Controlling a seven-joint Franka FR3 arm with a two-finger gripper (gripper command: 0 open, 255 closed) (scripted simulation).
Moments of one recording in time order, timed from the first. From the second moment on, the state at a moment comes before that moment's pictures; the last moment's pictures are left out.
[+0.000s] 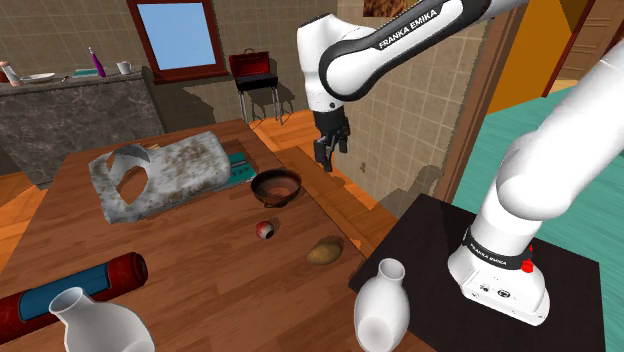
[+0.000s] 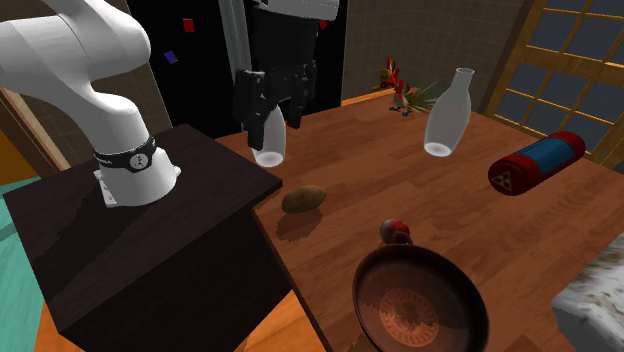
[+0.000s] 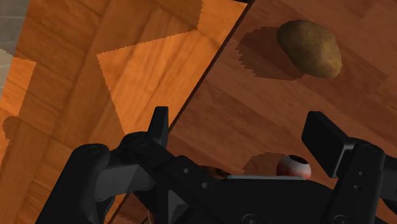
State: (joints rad) arm 0.04 -0.29 0.27 -2.40 -0.04 1.99 0.15
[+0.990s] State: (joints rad) arm 0.11 0.28 0.34 -2.11 -0.24 2.25 0.42
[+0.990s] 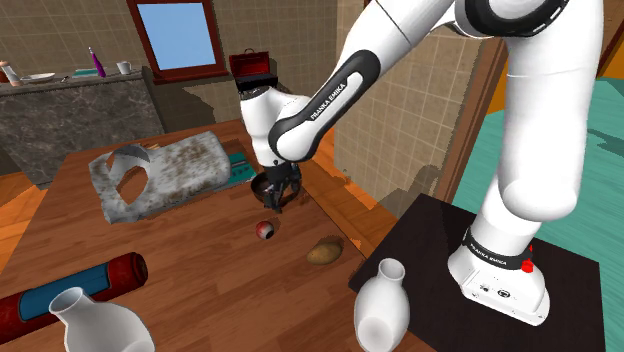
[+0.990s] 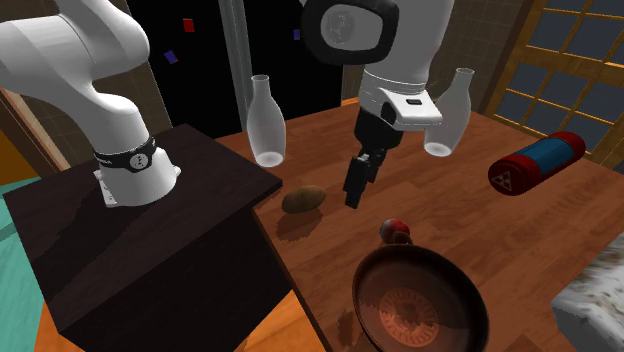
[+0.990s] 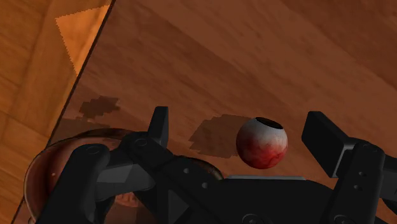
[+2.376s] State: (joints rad) arm 0.23 0.69 0.28 -1.79 -0.39 2.34 0.53
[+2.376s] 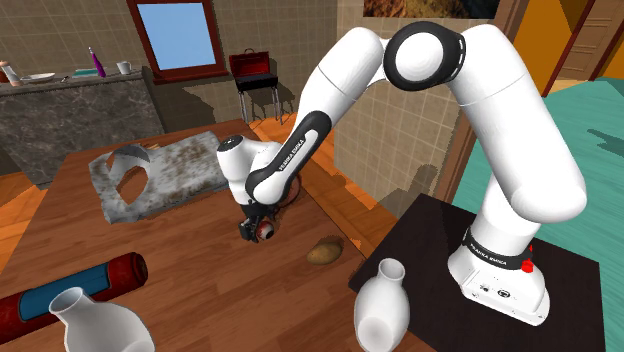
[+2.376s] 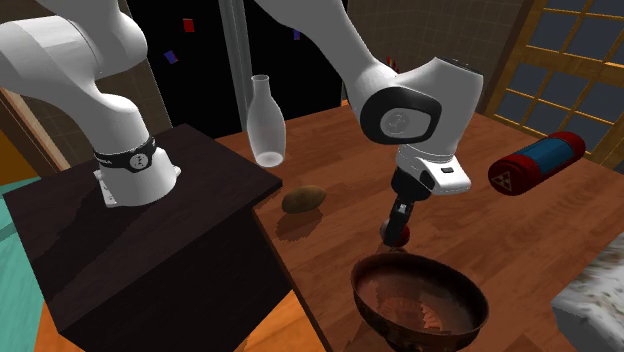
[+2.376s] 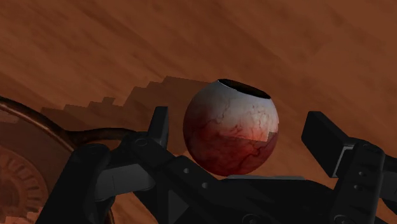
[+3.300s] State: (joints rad) arm 0.23 0.68 0.28 -1.79 -0.38 2.33 0.53
